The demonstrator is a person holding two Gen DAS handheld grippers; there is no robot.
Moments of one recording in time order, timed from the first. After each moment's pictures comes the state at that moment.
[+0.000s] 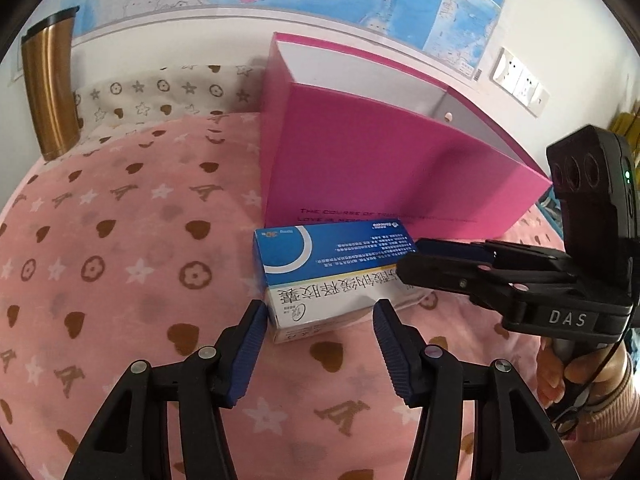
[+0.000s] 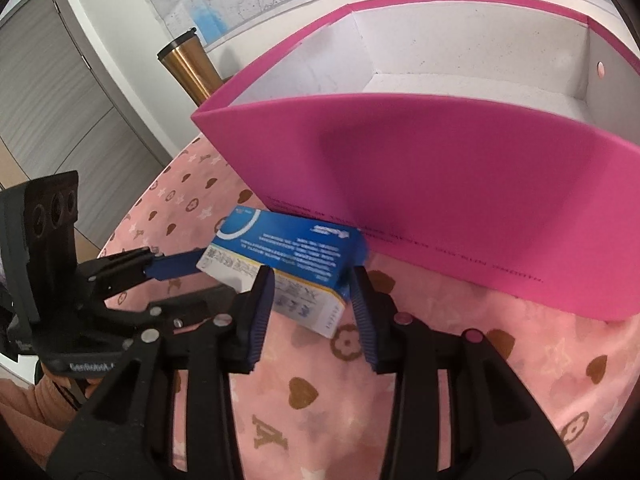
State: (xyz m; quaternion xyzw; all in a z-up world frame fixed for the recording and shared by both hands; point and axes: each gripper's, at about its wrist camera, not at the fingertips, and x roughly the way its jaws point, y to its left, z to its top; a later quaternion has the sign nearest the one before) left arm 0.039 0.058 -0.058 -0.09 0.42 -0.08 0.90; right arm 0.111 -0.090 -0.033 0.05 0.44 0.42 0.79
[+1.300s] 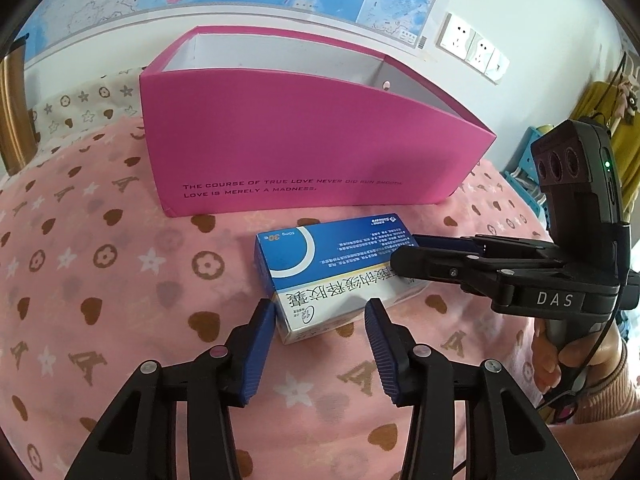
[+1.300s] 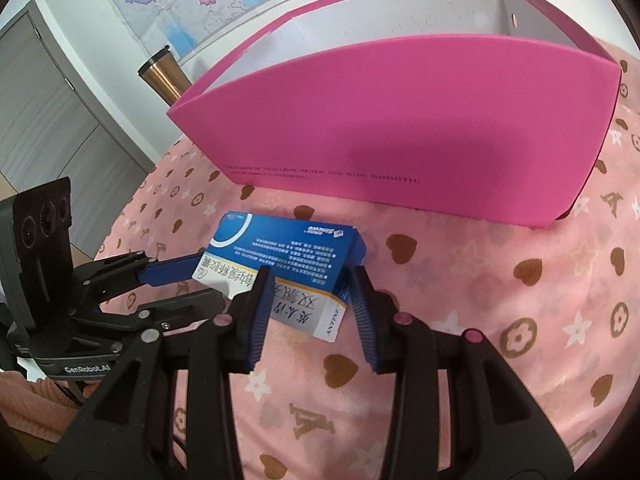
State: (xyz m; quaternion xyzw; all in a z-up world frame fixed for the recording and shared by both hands) left arm 0.029 -0.003 -0.056 -0.07 0.43 -0.14 0.89; right arm 0.093 -0.161 -0.040 0.08 0.46 0.38 0.80
